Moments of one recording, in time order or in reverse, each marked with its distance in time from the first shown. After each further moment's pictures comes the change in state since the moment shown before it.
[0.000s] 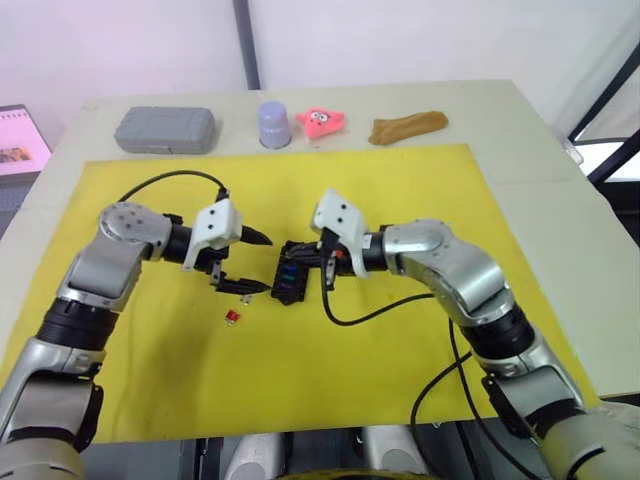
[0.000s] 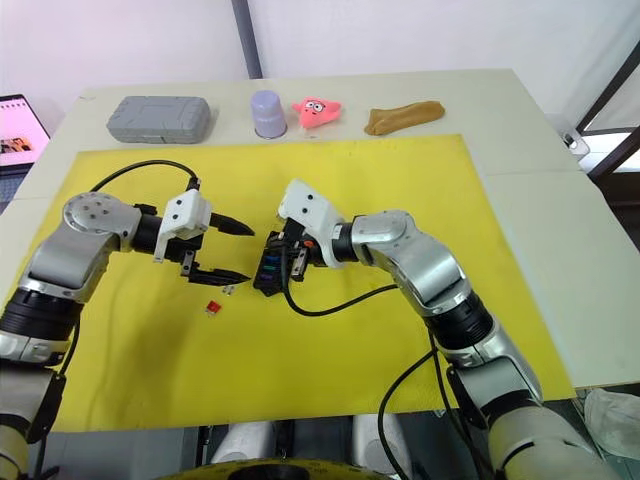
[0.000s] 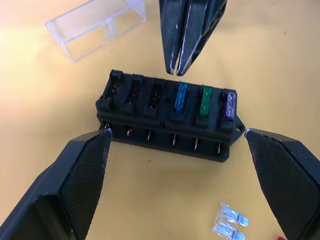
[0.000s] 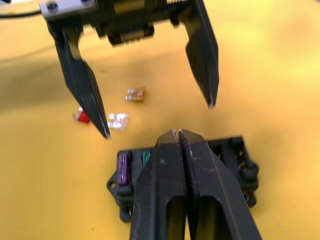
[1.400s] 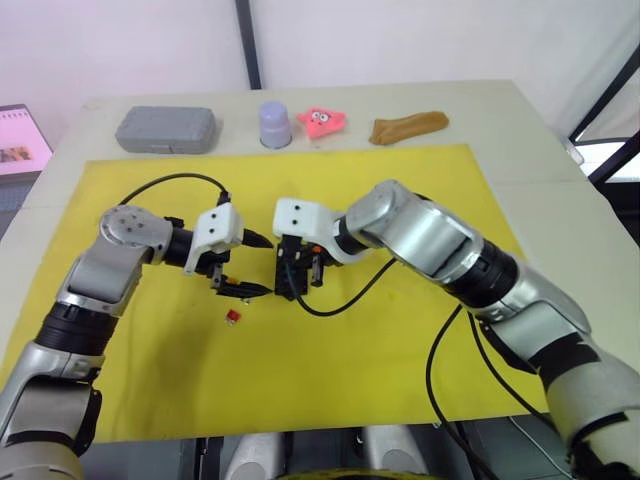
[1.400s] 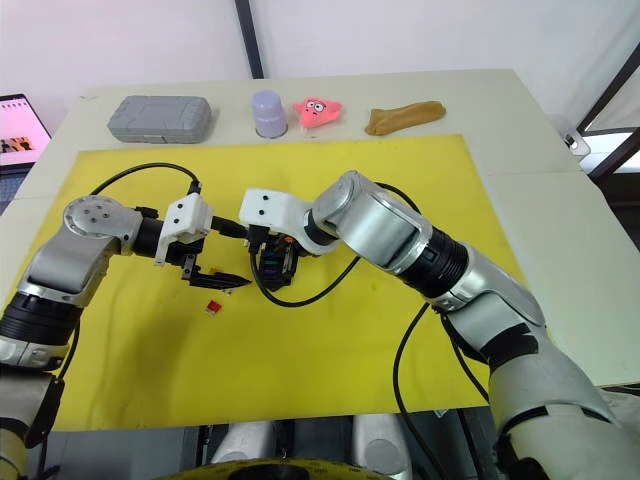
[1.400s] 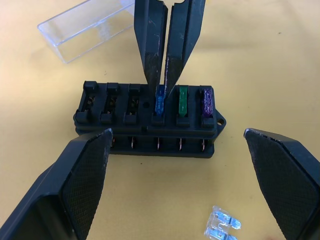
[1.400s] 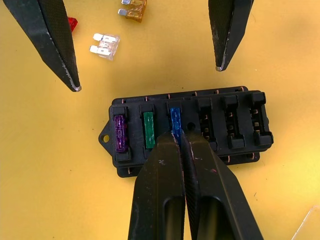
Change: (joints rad) left arm 0.022 0.003 0.000 -0.050 -0.008 0.018 0.026; right arm -0.428 -0.042 0.341 0.108 -0.100 0.315 0.110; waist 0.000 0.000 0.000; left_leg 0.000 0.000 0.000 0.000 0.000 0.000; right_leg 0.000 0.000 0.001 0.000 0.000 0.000
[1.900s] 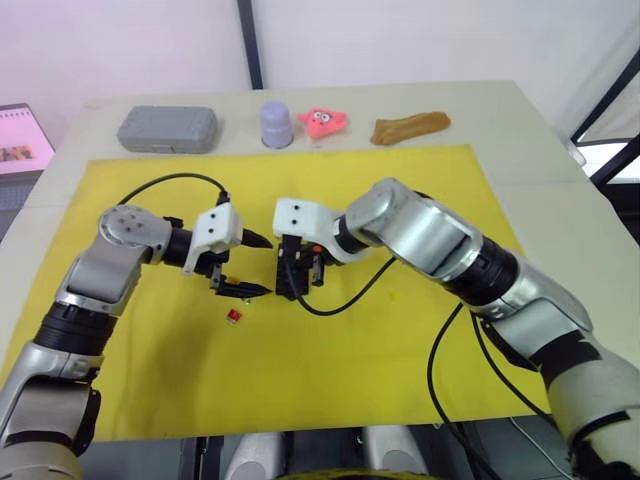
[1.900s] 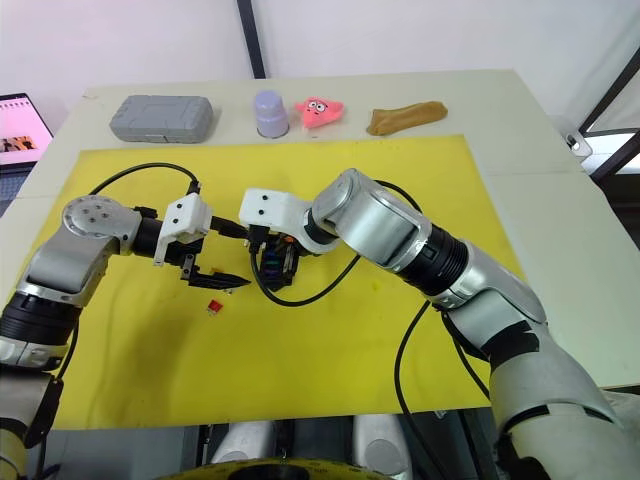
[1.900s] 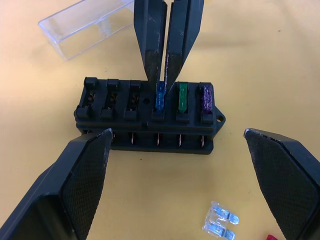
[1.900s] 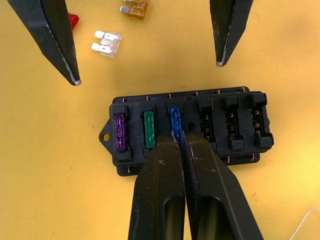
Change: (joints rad) left arm 0.000 0.004 0.000 0.000 0.000 0.000 -0.001; right arm -0.019 0.000 0.015 0.011 0.000 0.004 0.017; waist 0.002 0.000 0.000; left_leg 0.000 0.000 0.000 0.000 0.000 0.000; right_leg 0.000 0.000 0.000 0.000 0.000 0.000
